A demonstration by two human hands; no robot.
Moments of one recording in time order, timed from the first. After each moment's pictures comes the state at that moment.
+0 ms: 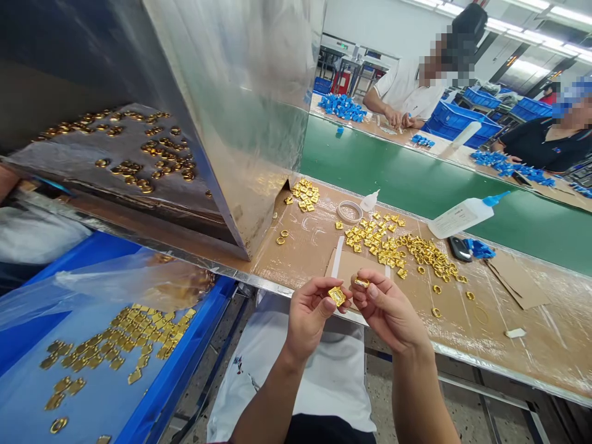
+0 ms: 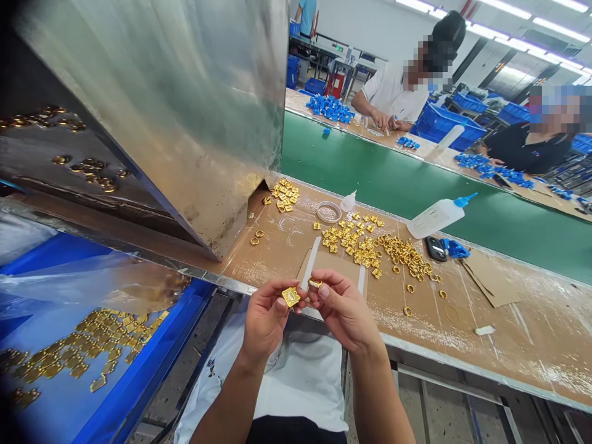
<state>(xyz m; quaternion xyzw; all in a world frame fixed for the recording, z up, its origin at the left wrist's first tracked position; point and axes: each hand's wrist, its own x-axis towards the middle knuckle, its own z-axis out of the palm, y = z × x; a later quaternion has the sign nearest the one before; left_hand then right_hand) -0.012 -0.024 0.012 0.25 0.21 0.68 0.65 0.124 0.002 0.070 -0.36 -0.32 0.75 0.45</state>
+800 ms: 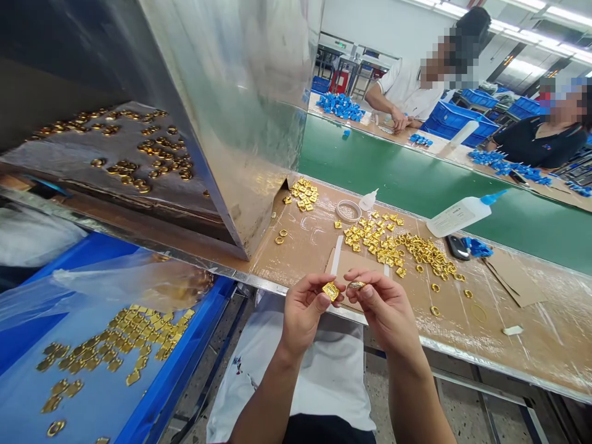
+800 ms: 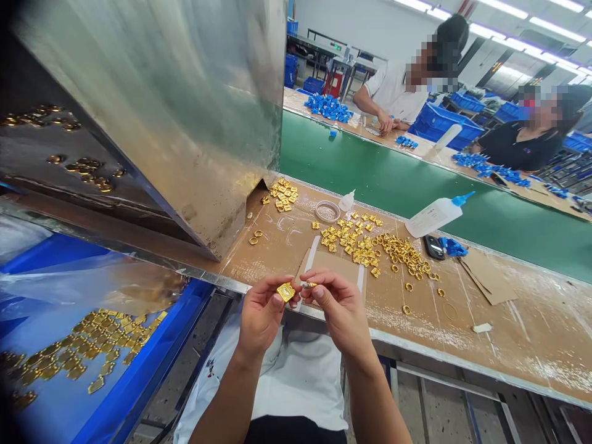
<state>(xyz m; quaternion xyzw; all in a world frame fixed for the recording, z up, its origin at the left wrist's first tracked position) -0.019 -0.021 0.006 0.27 0.24 0.68 0.63 0.117 -0.006 0.059 -0.40 -0.46 0.60 0.52</state>
